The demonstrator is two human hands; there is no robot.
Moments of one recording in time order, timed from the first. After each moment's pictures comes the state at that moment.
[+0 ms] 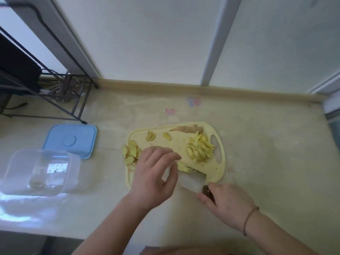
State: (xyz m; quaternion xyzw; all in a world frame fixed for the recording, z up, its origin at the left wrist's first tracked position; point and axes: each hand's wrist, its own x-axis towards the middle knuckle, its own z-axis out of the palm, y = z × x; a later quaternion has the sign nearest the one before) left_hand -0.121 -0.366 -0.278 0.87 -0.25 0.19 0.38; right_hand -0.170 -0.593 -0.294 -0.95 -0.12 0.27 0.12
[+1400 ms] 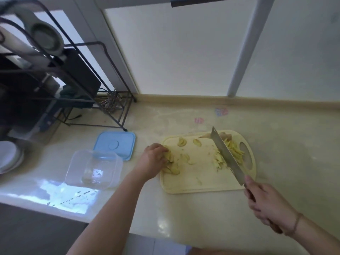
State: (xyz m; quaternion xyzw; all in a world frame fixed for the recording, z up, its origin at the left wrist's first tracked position) left_hand -0.074 -0.257 -0.317 0.96 -0.06 -0.10 0.27; right_hand -0.176 -0.588 -0.277 -0.72 0.27 0.31 0.56
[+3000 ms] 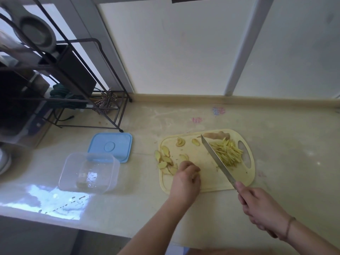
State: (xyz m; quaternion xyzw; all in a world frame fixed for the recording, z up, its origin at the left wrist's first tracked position) left_hand -0.138 -0.352 -0.358 0.90 -0.06 -0.01 0.43; right_hand -0.189 -0.568 -0.285 -0.77 0.25 0.31 0.50
